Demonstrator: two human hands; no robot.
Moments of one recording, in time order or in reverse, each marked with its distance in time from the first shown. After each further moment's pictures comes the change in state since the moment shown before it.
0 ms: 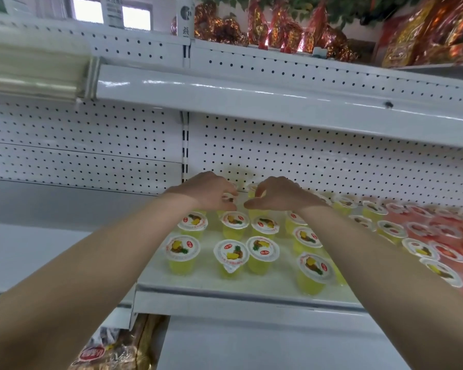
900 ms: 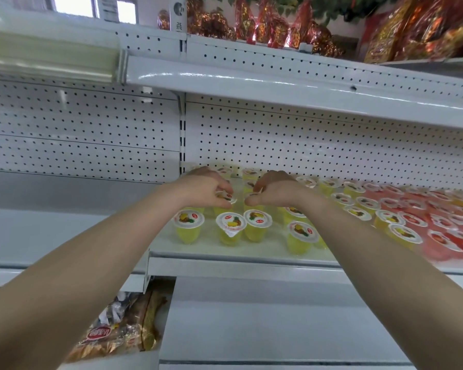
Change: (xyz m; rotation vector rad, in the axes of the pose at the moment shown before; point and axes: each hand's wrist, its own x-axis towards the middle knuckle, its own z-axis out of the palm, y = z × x) left_hand -0.057 0.018 -0.004 0.011 -0.025 0.025; right_hand -0.069 -0.022 -0.007 -0.040 -0.031 0.038
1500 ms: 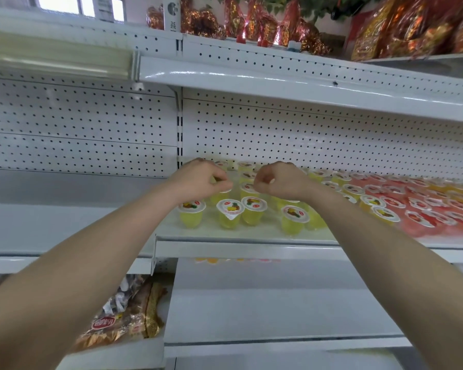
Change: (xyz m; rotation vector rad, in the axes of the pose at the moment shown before) left_hand -0.039 0.010 -0.003 -0.217 0.221 0.050; right_hand -0.047 0.009 -0.002 0.192 0.147 -0.086
